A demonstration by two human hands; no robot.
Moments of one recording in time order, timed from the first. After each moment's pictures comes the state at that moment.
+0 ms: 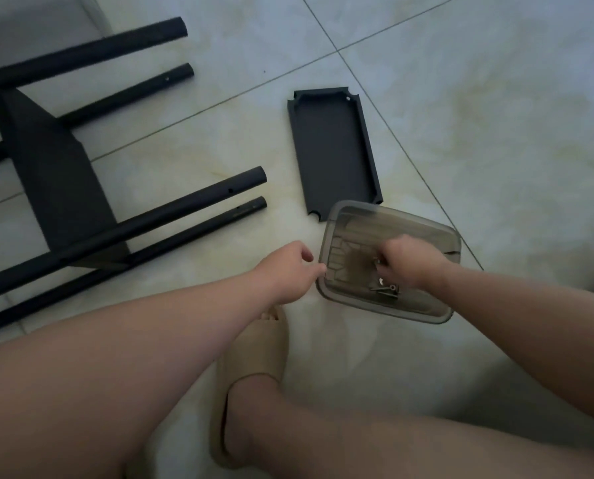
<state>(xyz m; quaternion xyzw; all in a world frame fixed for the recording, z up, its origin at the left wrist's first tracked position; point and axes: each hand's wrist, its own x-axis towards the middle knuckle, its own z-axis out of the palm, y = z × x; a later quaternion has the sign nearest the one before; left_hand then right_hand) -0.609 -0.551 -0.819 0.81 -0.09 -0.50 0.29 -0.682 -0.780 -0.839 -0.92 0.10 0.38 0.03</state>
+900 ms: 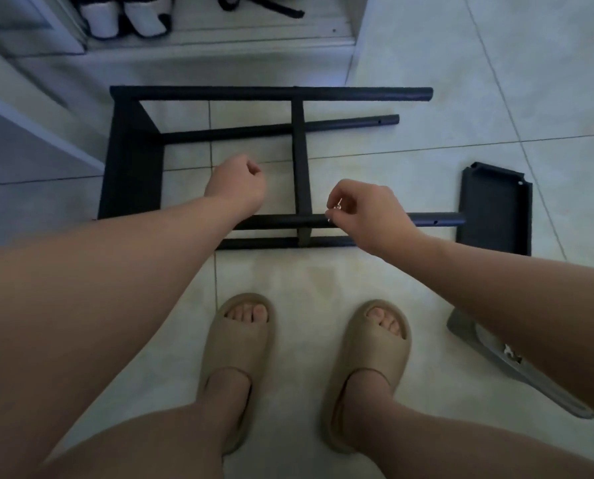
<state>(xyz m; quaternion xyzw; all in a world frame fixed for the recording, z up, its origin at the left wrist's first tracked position) -0.503 -0.233 -0.742 0.91 0.17 -0.13 0.34 -0.542 -0.445 -0.722 -0.91 -0.03 0.17 0.37</state>
